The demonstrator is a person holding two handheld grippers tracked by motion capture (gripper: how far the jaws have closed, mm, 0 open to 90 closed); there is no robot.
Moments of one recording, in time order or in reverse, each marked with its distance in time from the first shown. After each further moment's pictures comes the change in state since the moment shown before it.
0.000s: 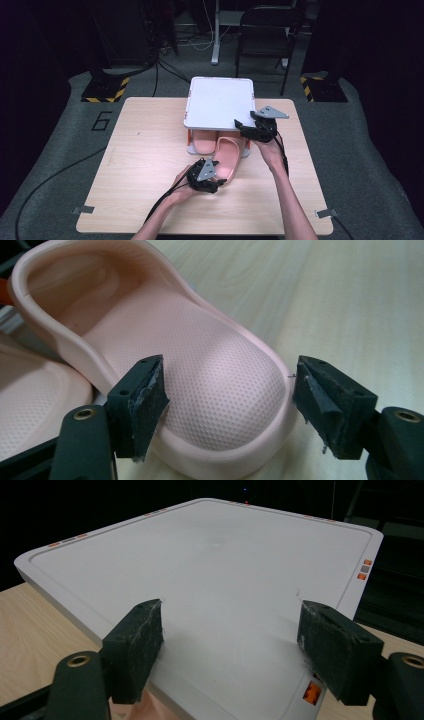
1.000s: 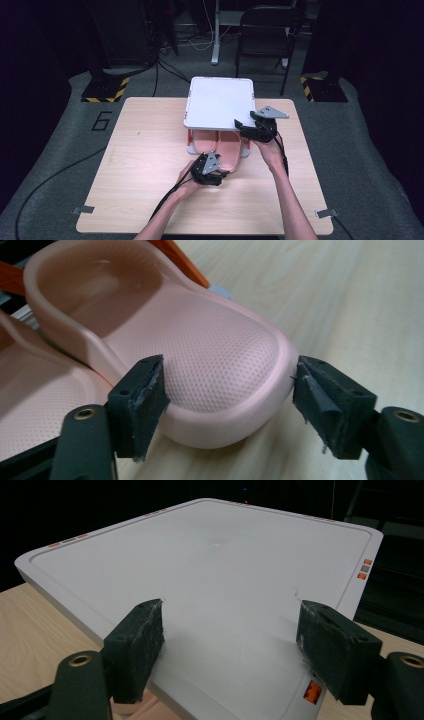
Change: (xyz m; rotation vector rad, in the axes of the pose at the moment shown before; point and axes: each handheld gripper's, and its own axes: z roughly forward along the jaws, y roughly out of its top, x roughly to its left) left arm 0.012 0.006 0.018 -0.009 0.080 -0.085; right arm 0.000 0.000 0.000 -0.002 -0.001 0.005
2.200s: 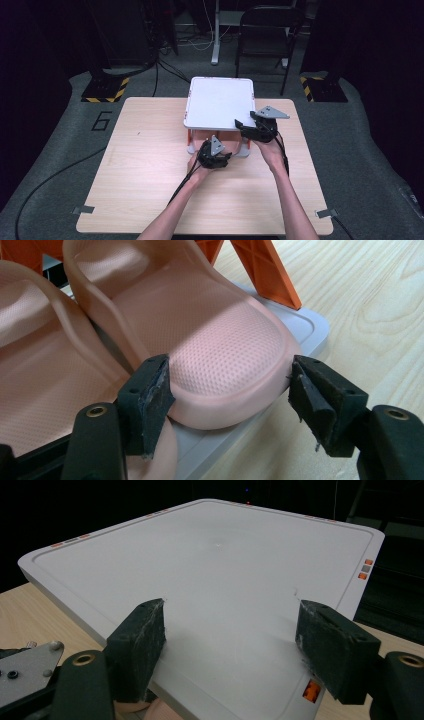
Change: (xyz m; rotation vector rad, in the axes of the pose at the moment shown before) left arm 0.029 0.014 0.039 0.027 0.136 -0.156; right arm 0.000 0.000 -0.001 0.007 0.006 0.012
